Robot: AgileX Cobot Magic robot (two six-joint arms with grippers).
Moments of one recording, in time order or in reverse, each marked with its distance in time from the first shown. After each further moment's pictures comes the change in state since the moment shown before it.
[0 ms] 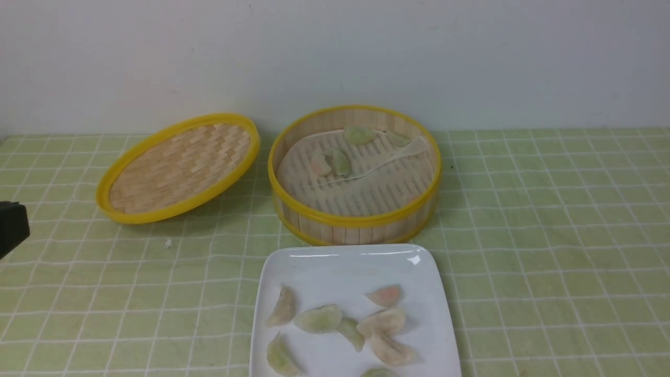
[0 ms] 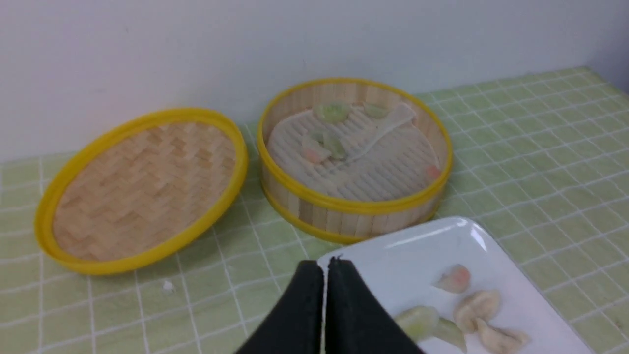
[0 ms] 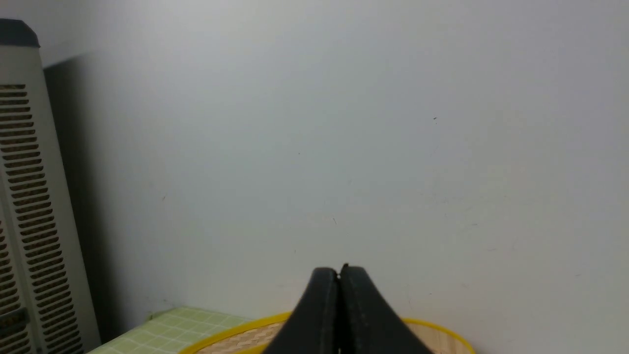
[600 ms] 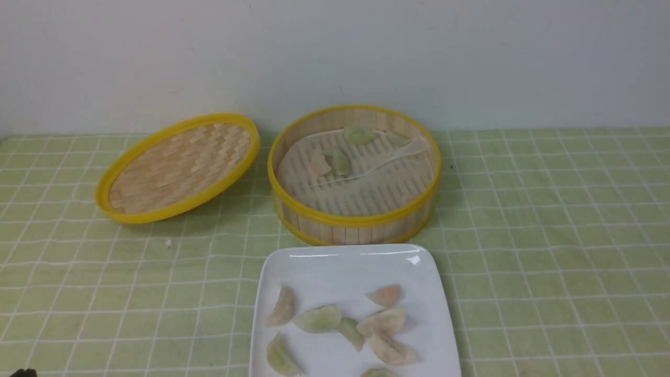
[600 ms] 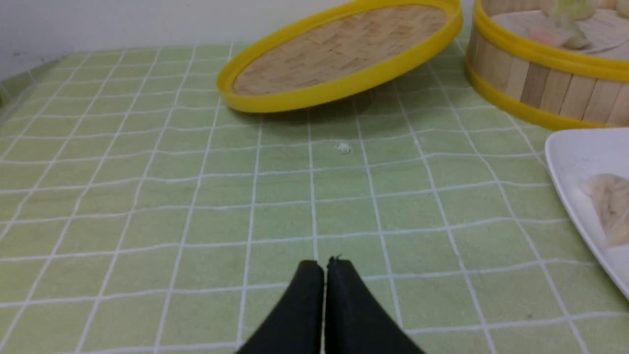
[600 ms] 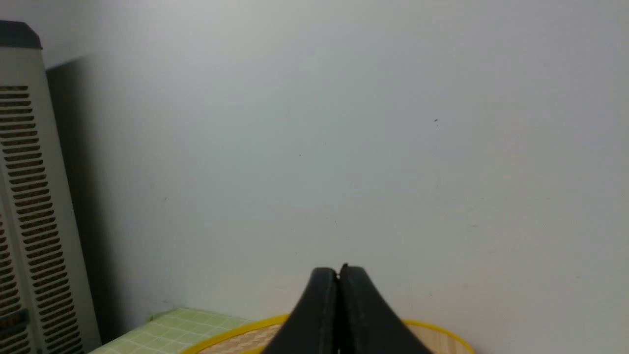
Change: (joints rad) right arm 0.000 0.000 0.001 -0.001 -0.003 0.000; left arm 0.459 -0.492 0.784 -0.166 -0.317 0.266
